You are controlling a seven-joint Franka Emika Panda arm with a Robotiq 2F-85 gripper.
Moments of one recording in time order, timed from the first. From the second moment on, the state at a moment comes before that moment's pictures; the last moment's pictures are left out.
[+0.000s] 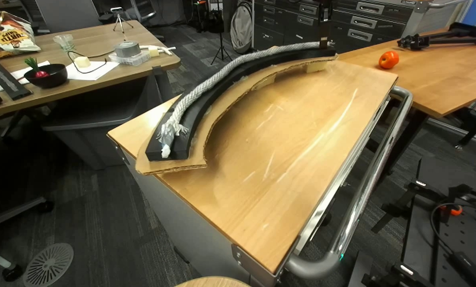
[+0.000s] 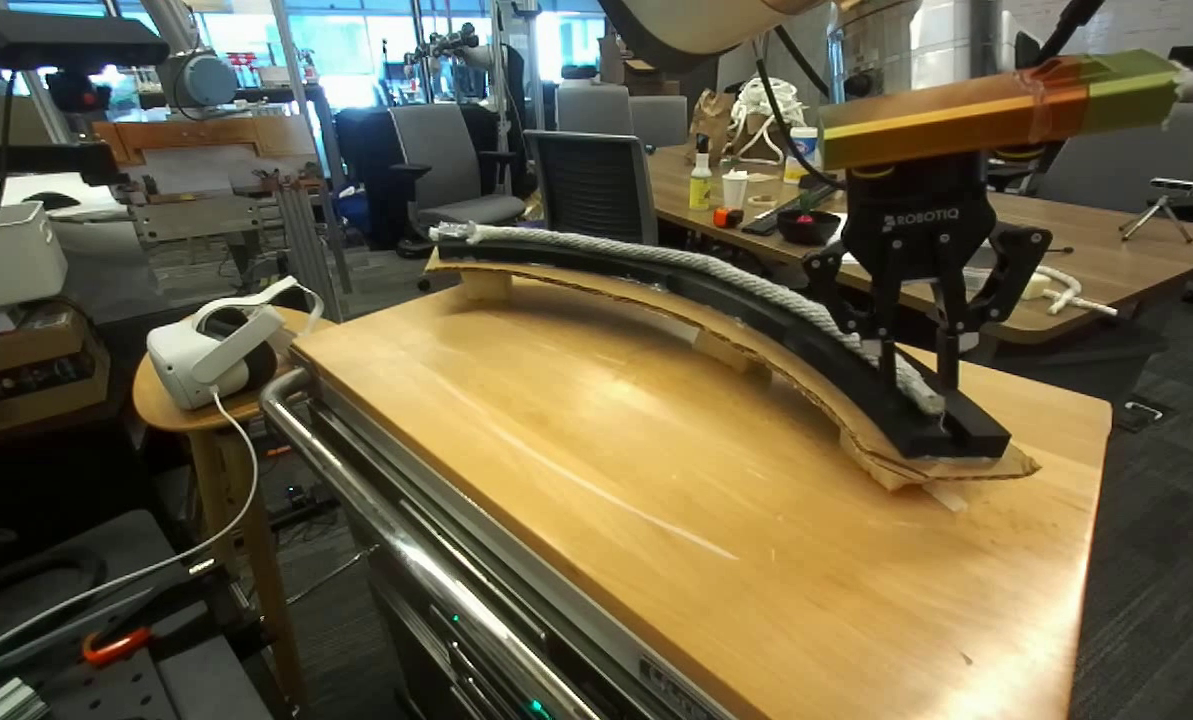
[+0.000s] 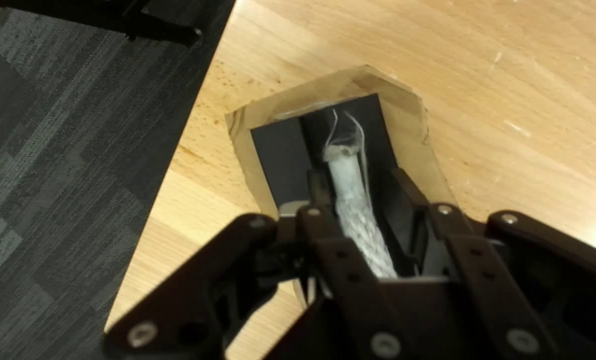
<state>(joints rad) -0.24 0.35 -0.14 -1.79 -0.31 2.16 -0.66</state>
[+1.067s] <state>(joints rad) -0.21 0.16 -0.15 -2.03 -0.35 2.15 -0.33</state>
